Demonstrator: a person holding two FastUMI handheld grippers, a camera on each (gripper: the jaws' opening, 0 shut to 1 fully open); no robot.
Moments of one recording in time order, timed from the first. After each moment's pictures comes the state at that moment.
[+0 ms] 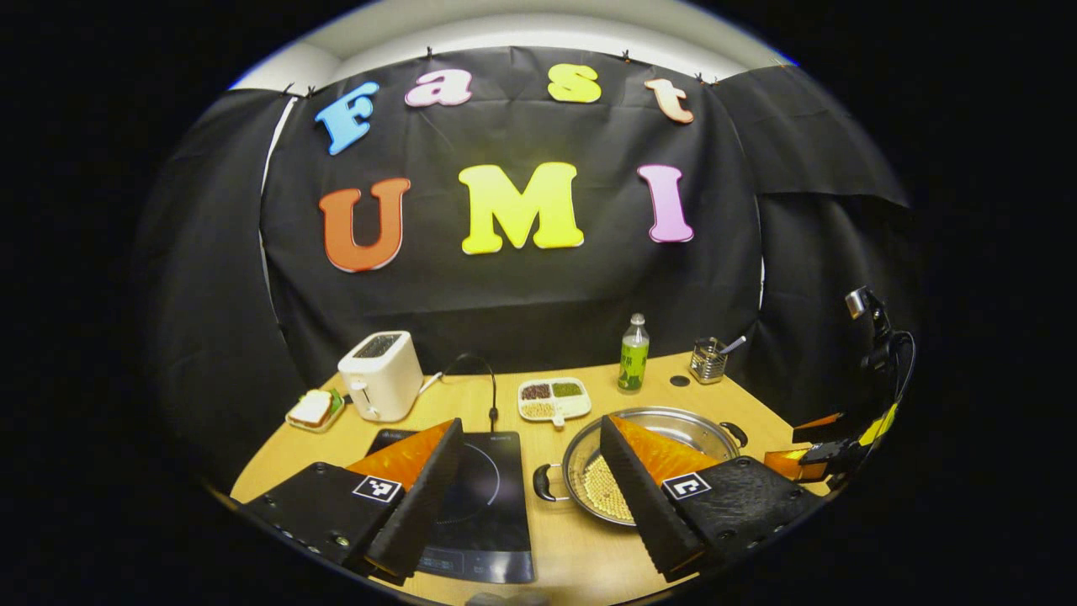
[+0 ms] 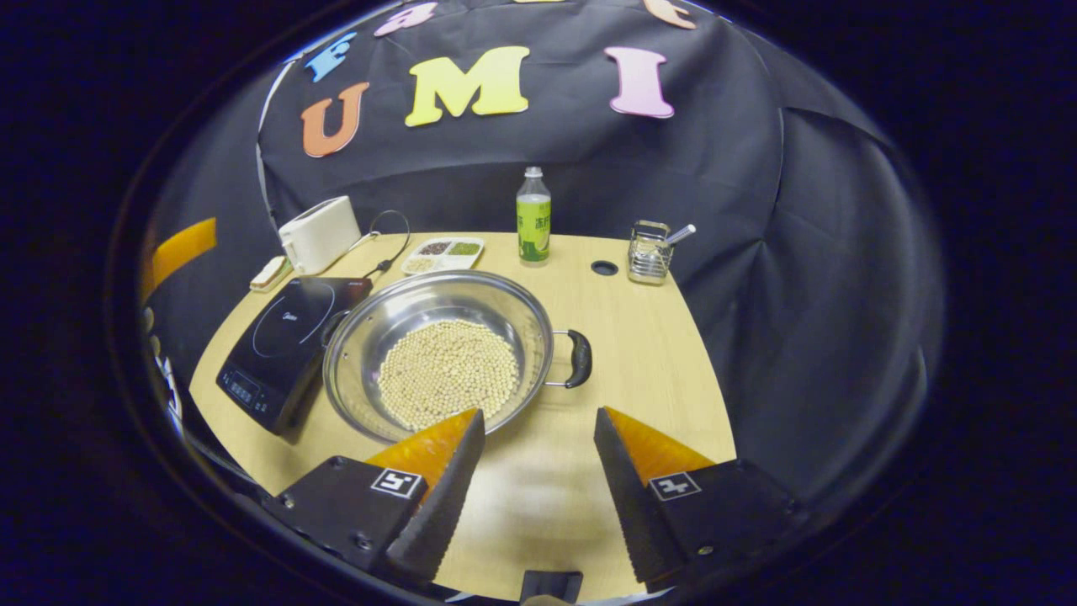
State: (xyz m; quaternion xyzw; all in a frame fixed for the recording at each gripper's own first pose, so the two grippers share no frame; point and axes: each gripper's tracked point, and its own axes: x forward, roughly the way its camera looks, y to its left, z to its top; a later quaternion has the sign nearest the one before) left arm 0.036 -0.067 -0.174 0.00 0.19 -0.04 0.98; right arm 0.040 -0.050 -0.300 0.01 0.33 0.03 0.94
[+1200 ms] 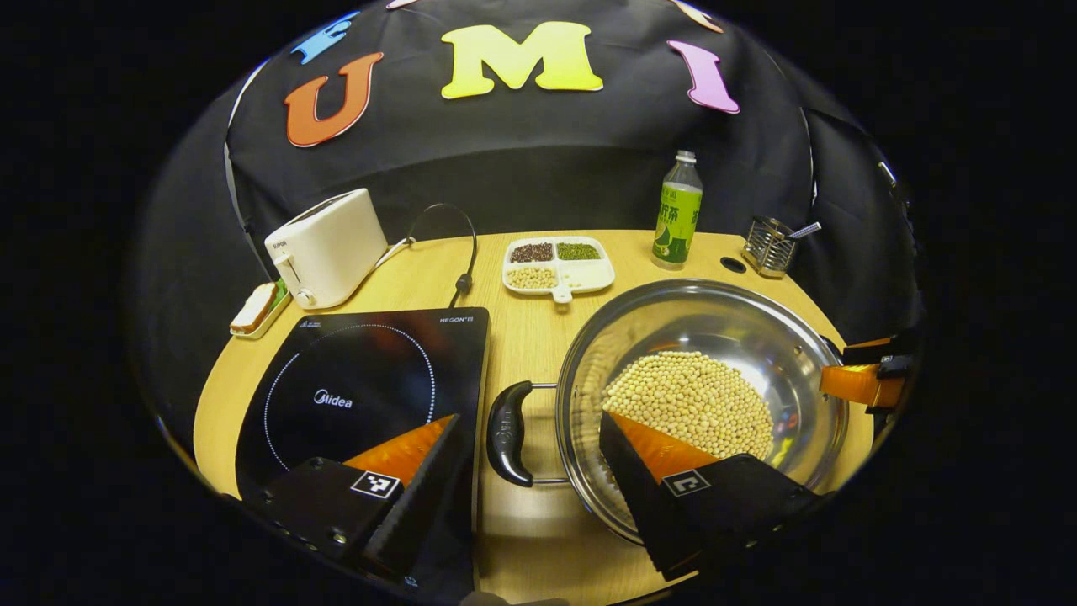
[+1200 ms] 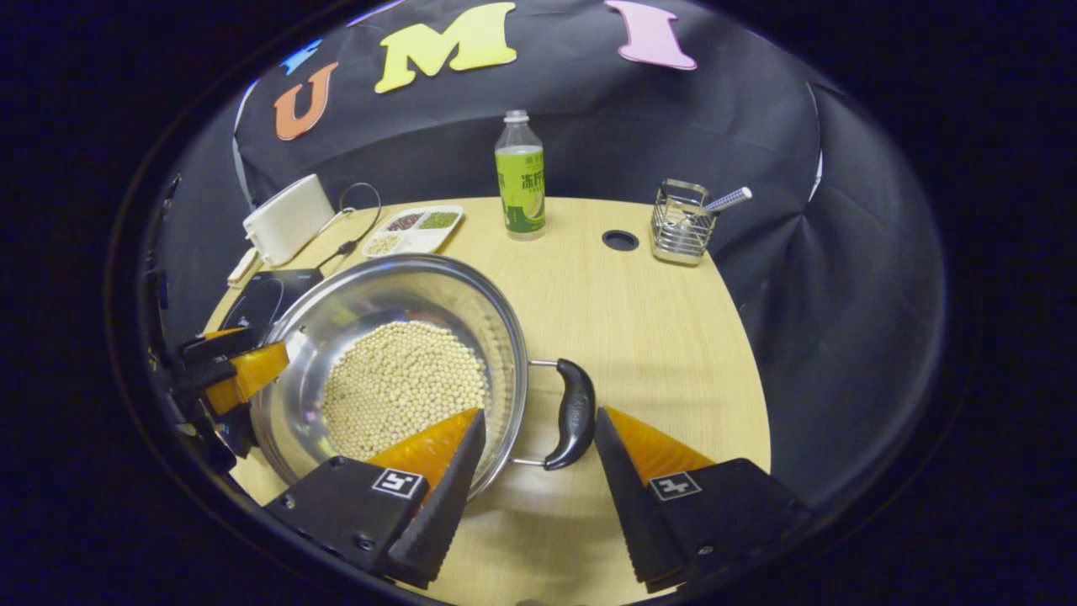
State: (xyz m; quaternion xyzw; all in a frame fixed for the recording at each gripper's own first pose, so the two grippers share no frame) left arm 0.101 -0.088 -0.360 0.01 0.38 -0.01 0.93; right arm 0.154 -0.063 -0.367 0.01 0.41 0.06 0.91
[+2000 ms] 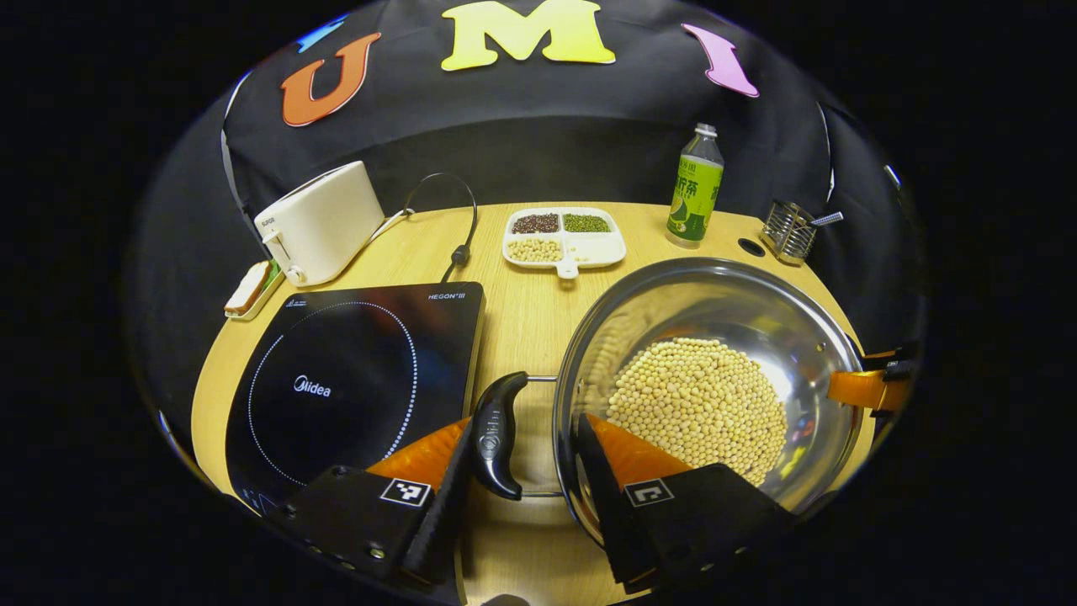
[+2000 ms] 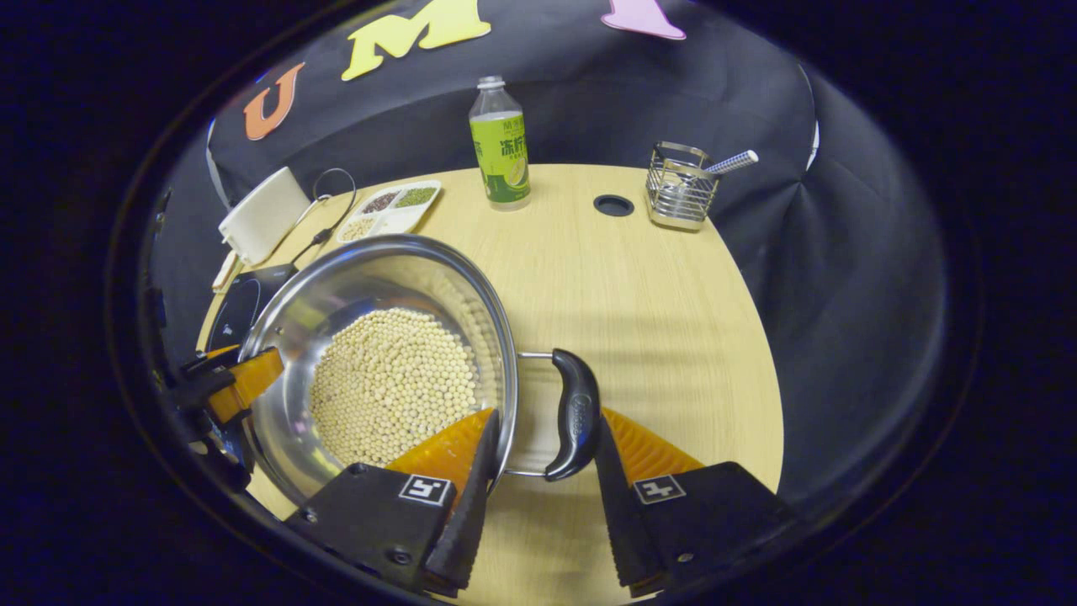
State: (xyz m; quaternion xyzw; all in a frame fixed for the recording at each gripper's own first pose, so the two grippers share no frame) left arm 0.106 -0.091 -0.375 0.00 0.42 0.01 0.91; right arm 0.158 -0.061 -0.378 0.04 0.46 0.03 0.89
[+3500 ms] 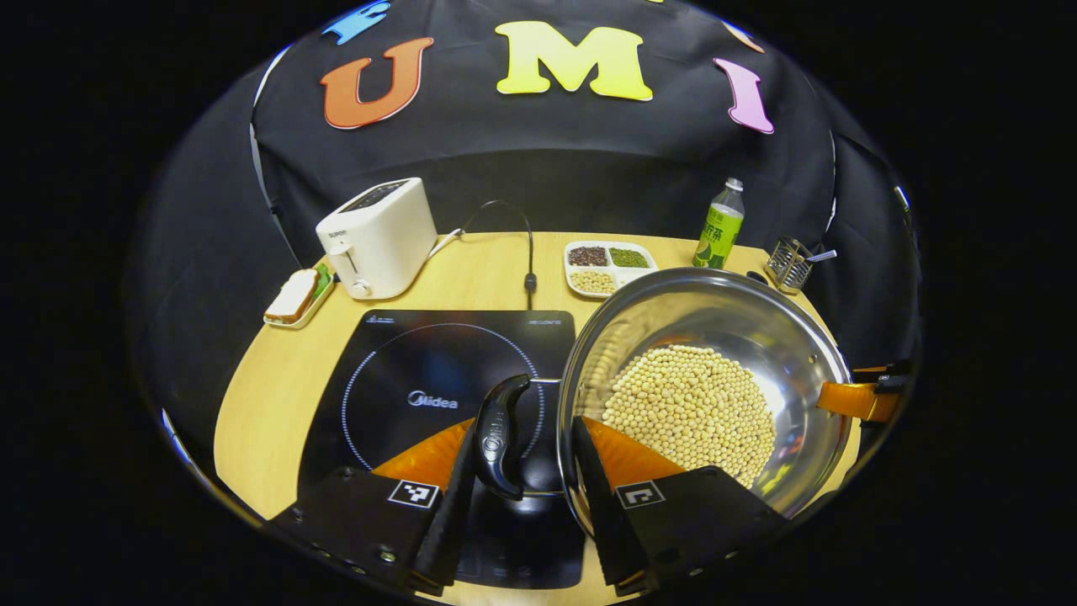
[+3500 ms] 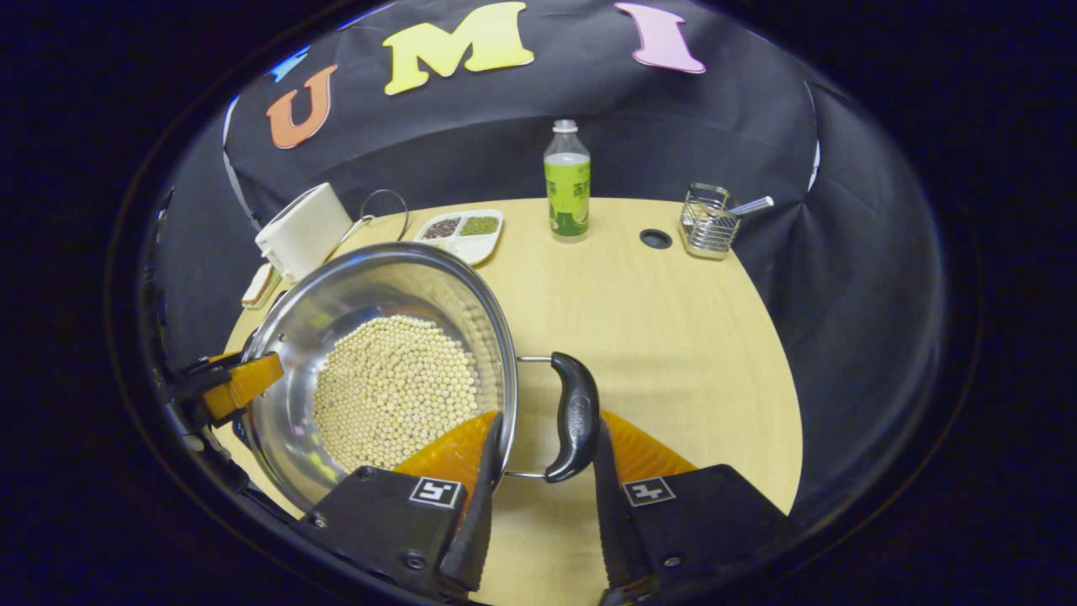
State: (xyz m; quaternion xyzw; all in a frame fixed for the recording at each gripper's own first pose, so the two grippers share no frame) left arm 0.071 0.008 -0.312 -0.01 0.39 0.02 0.92; right arm 0.122 0.040 -0.317 0.04 0.42 0.05 0.91
